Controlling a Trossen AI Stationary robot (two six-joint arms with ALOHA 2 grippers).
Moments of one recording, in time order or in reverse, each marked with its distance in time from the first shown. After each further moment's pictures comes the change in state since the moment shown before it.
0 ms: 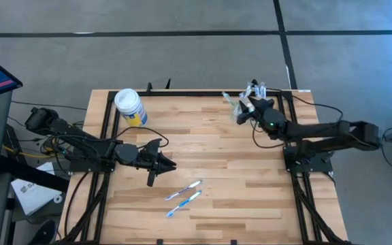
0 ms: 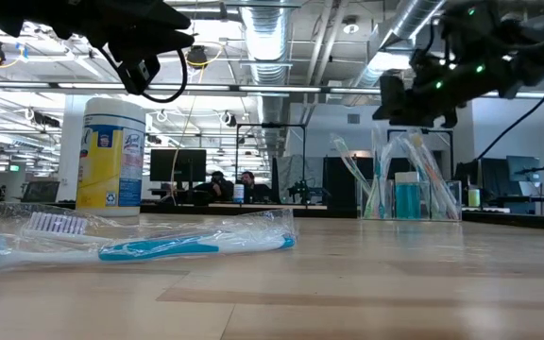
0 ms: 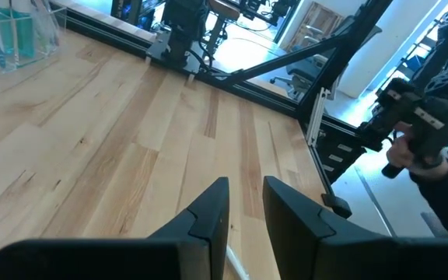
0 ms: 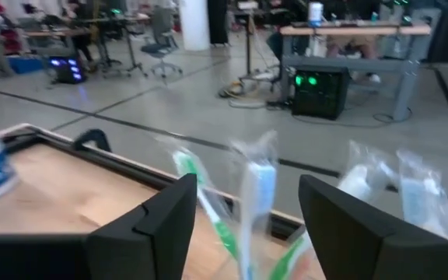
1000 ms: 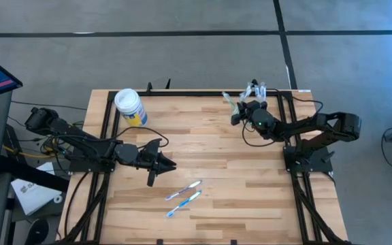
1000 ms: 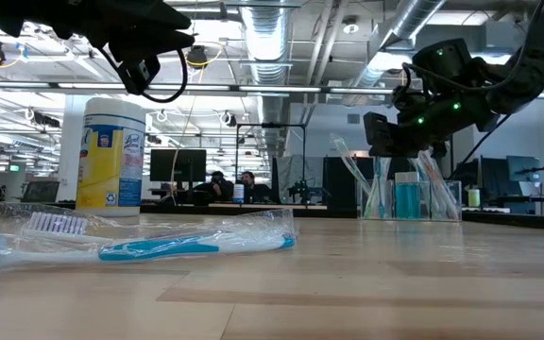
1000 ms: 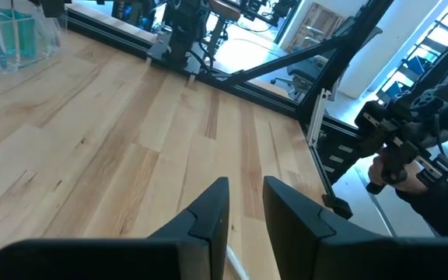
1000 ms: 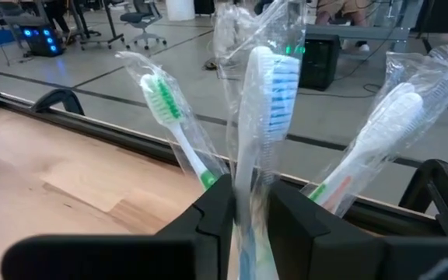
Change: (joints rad) left arm 0.000 0.000 0.000 0.001 -0.002 0.000; right arm -0.060 0.306 0.000 0.191 -0.031 0.065
